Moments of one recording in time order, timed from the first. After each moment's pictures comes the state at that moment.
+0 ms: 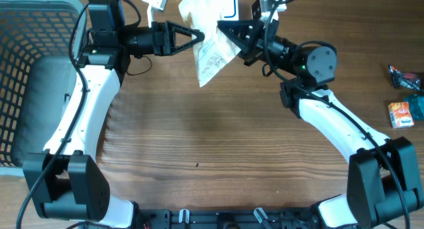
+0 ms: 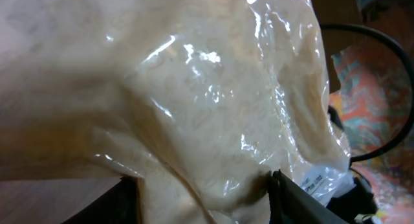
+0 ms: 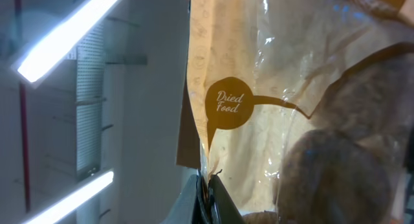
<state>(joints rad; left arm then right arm) -0.07 1.67 1.36 -0.15 1.39 -0.60 0.33 1.65 1.00 1.20 -0.88 1.93</state>
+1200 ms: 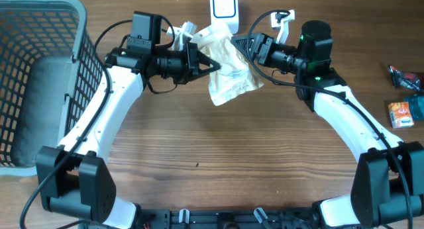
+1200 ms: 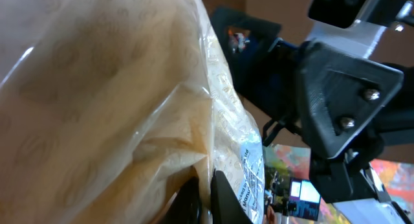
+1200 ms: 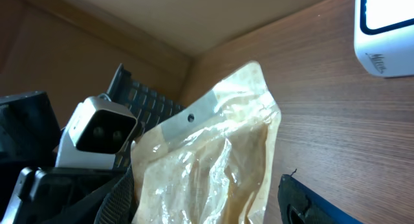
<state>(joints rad) -0.24 1.69 1.35 -0.61 0.98 -0.61 0.20 1.63 1.03 0.26 -0.79 0.75</state>
